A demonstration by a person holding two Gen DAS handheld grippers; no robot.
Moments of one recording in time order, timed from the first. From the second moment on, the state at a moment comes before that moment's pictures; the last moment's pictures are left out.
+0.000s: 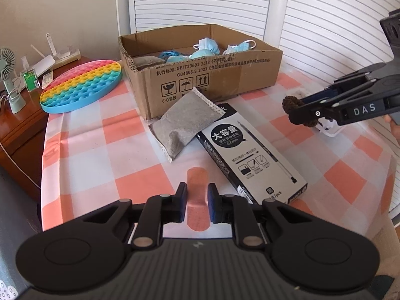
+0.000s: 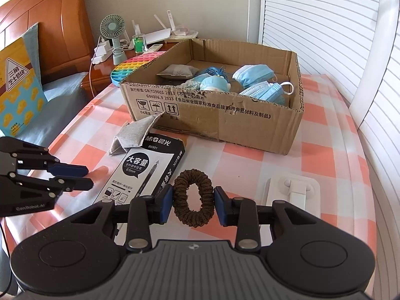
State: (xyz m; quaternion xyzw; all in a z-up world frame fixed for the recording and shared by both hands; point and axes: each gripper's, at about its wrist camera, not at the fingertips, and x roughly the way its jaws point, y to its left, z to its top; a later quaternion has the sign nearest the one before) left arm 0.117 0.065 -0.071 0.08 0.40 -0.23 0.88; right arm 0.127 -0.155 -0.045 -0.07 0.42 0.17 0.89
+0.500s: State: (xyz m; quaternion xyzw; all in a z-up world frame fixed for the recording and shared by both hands) left arm 0.143 0.064 0.008 0.07 0.35 -0.26 0.90; right arm 0.118 -0.153 -0.013 -0.10 0.39 0.19 0.90
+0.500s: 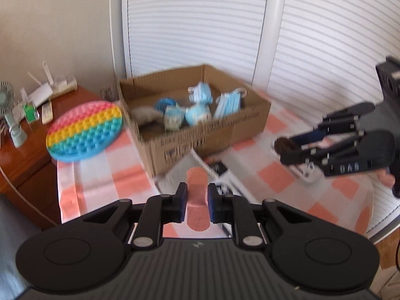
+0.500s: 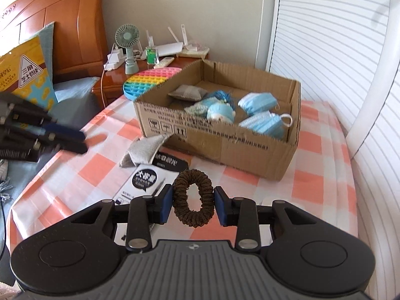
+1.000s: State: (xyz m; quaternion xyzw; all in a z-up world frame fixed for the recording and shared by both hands) left arm 0.257 0.025 0.032 0.08 0.31 -0.21 0.92; right arm 0.140 -0.152 0.010 -0.10 0.36 0.20 0.91
